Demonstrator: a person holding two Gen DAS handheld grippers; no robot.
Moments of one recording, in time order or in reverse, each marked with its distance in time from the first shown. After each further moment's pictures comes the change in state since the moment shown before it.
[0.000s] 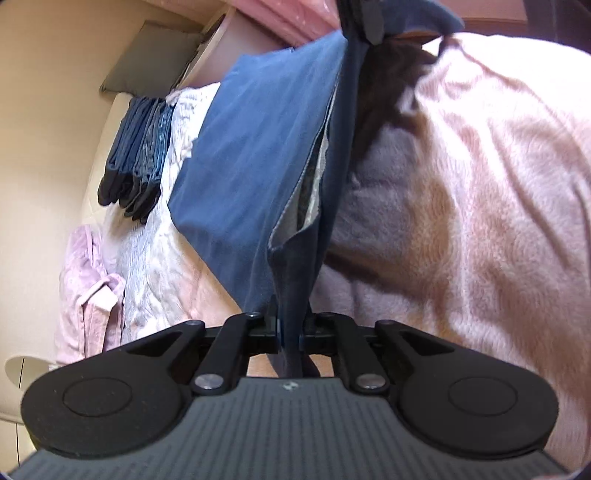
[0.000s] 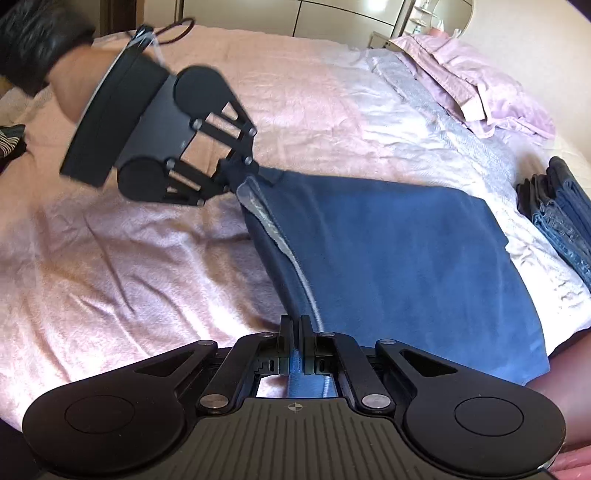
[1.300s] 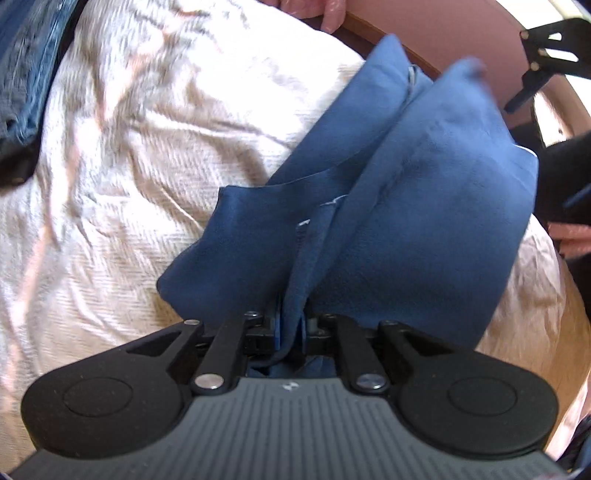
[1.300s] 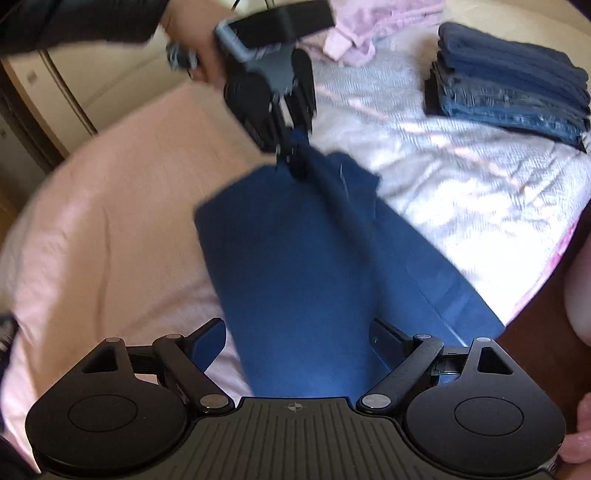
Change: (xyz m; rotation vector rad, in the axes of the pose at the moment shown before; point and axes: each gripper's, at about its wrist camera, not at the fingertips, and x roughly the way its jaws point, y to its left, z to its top) left arm 0.320 0.314 0.126 -0.188 0.262 -0.873; right arm 0.001 -0.278 -0.017 0.535 0.022 0.180
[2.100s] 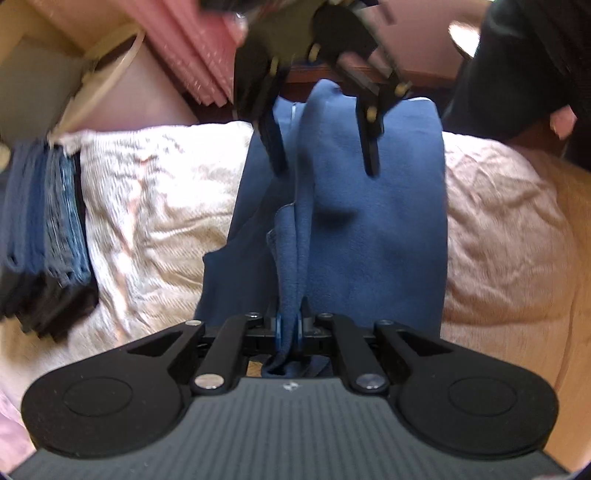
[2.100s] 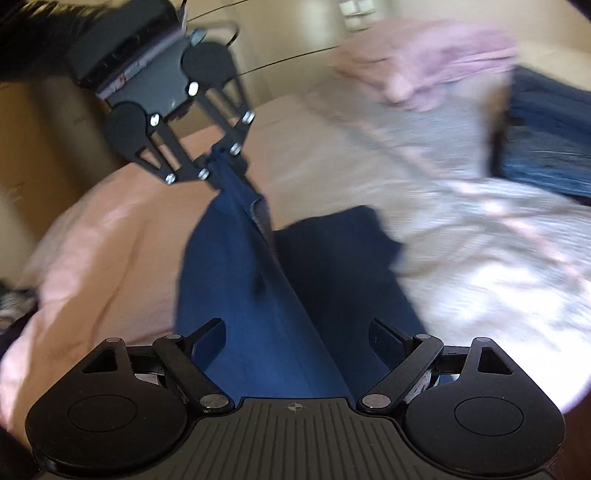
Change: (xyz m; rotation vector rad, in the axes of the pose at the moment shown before) left arm -0.075 -0.114 -0.070 0.502 -0.233 0.277; right arm 0.030 -0.056 0.031 -0.216 -0.095 0.316
